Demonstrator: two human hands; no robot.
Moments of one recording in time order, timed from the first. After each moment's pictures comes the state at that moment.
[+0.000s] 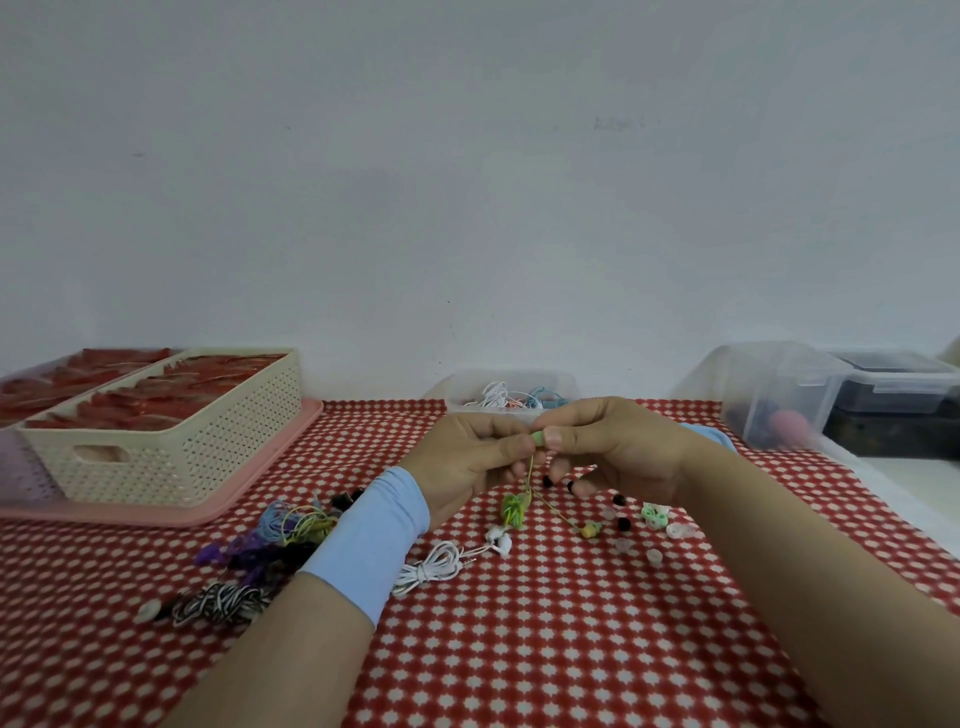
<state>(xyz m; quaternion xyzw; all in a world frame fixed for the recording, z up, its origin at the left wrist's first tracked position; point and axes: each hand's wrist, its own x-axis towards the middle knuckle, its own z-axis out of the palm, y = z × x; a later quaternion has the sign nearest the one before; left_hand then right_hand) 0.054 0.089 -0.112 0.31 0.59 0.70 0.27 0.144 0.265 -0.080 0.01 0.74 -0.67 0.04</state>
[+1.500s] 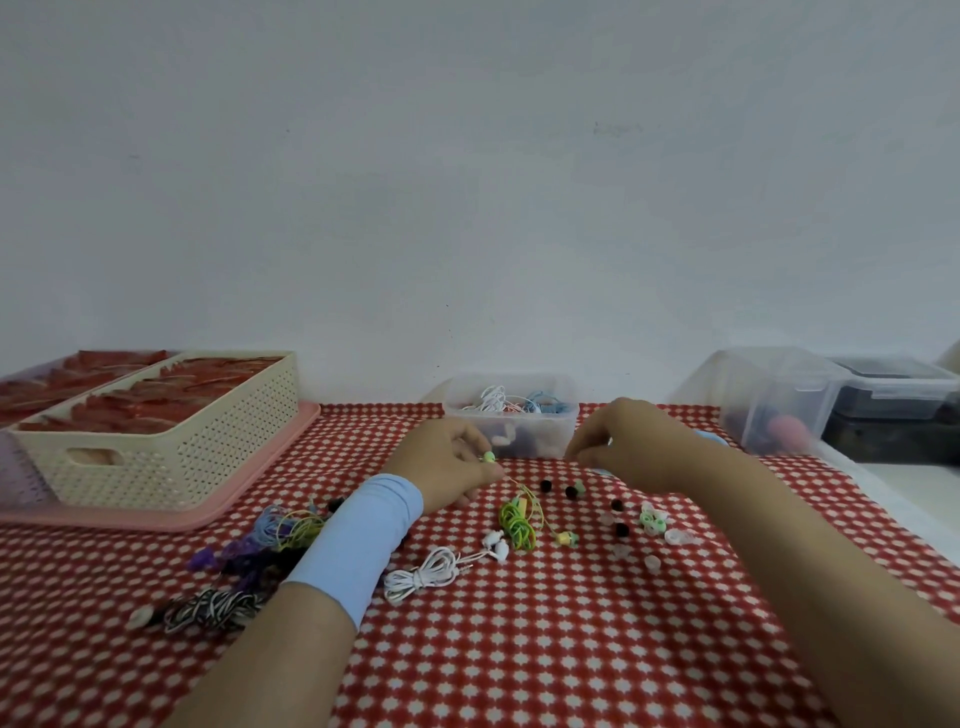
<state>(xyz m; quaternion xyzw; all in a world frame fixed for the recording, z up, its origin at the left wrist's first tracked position) 0.033 0.079 -0.115 0.28 0.86 0.43 0.06 0.133 0.291 -0.084 0.07 0.98 -0.20 -0.06</state>
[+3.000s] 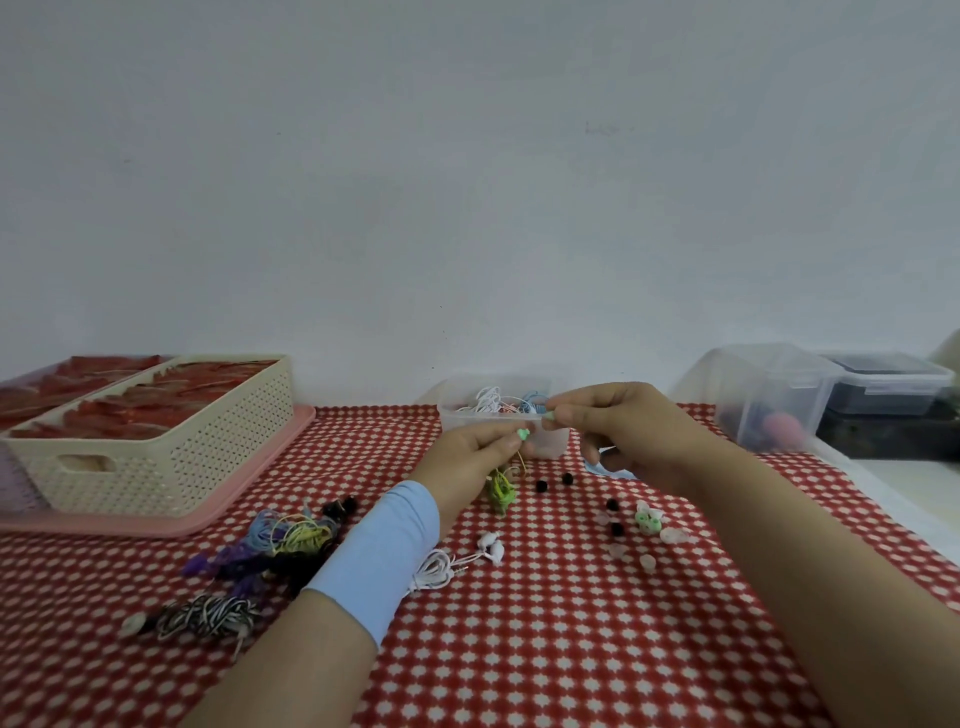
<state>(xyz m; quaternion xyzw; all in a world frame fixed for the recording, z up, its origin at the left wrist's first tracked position) 0.053 0.103 -0.122 0.29 0.72 0.61 0.14 0.133 0.287 -0.084 0.08 0.75 -0.65 -0.10</state>
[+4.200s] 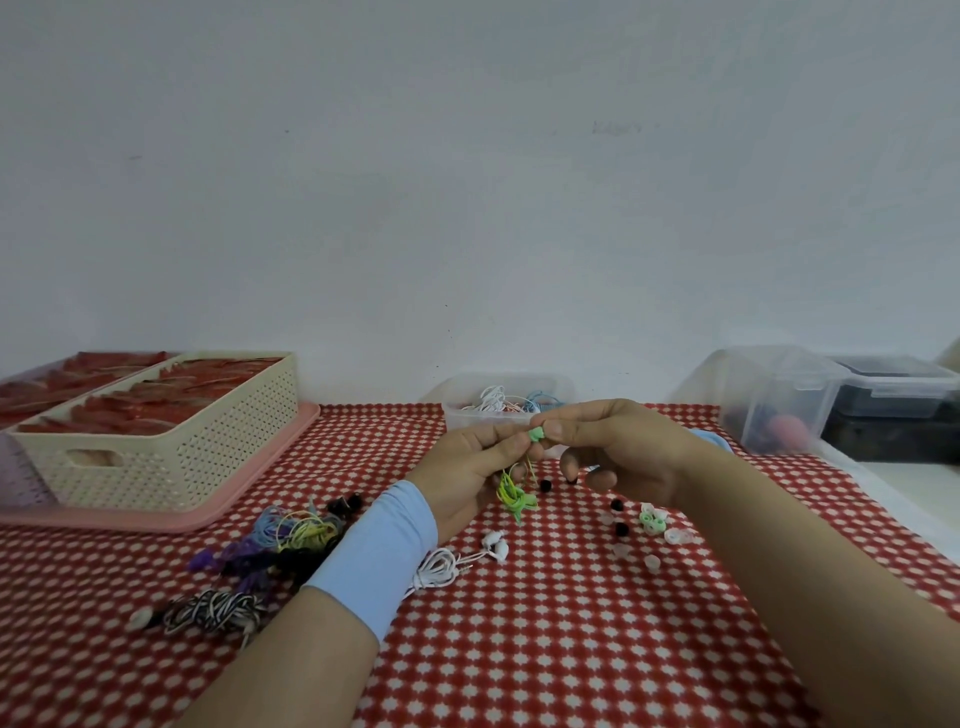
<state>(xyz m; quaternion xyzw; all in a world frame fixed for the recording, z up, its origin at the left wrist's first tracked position) 0.054 0.102 -0.122 0.27 0.57 0.72 0.28 0.136 0.275 -0.086 0.03 0.71 -0.70 0.02</state>
